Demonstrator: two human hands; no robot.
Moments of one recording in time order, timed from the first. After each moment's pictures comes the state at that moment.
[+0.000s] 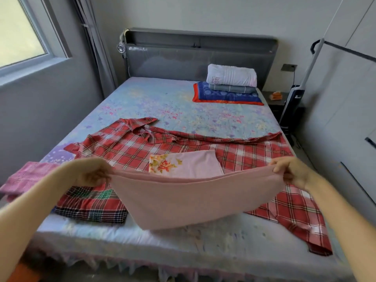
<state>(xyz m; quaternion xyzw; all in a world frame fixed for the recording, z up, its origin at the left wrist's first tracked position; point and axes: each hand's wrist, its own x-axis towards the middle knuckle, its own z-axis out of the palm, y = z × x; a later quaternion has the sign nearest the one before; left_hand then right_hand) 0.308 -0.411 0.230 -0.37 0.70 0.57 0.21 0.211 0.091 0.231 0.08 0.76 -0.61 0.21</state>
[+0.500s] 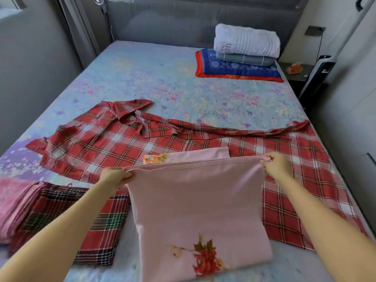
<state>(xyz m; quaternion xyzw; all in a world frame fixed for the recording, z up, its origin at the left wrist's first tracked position) 0.075 -0.456 0.022 -0.45 0.59 0.67 0.04 -0.033 -0.012 0.032 0.17 0.92 -0.36 0.02</state>
